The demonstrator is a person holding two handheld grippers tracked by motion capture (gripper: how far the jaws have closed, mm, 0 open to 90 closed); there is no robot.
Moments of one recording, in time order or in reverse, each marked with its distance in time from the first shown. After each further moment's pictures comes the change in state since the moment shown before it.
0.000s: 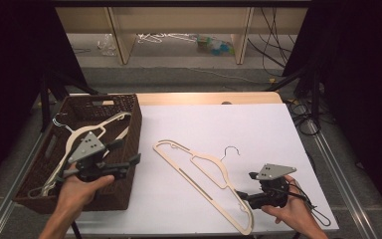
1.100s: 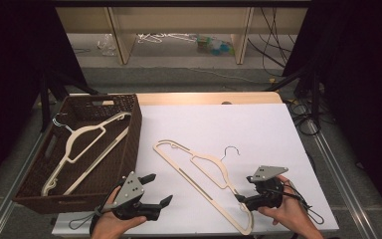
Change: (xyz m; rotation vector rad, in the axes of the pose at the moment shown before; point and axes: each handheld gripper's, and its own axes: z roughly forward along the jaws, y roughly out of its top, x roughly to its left) left arm -0.076 -0.068 0.030 0.073 -0.118 0.062; right arm 0.002 -0.003 0.015 0.069 -0.001 0.002
